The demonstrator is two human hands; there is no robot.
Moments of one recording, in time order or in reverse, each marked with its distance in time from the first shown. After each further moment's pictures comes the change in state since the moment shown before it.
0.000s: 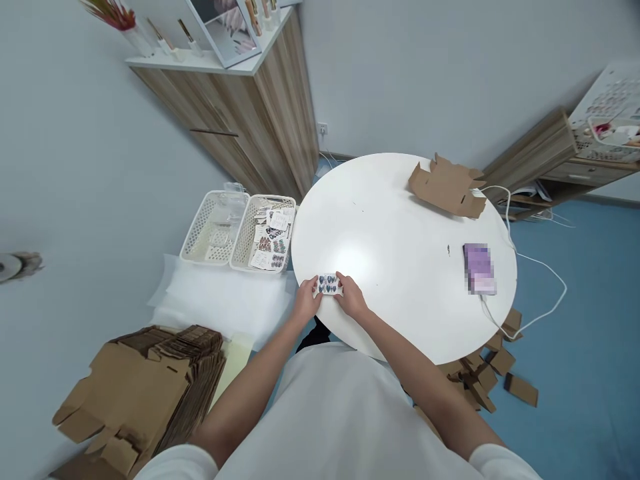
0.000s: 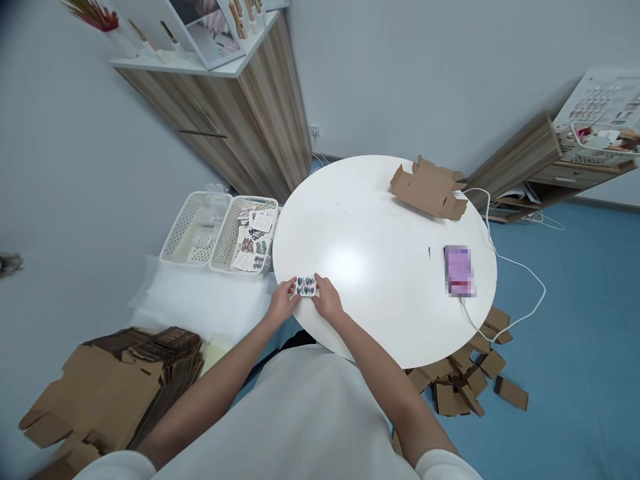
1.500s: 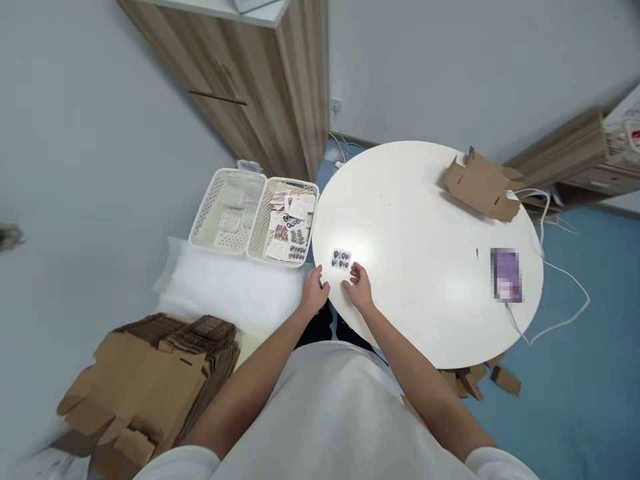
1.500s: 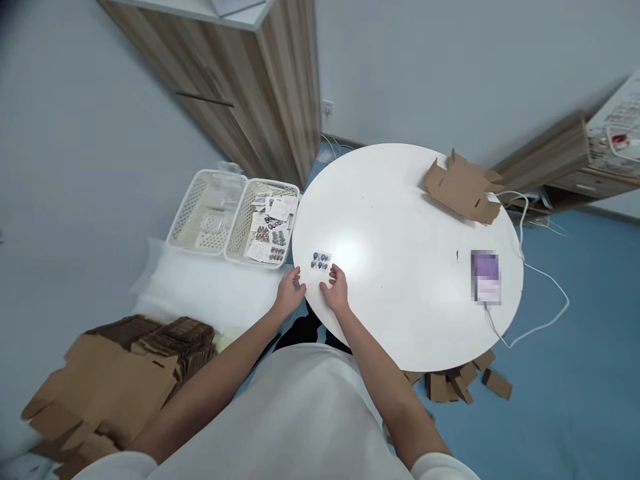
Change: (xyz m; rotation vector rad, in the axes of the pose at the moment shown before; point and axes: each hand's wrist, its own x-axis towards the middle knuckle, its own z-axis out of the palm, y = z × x) left_hand 0.013 -0.041 -0.023 -0.279 0.027 -0.153; right_hand 0.030 -0.013 0.057 0.493 0.277 0.211
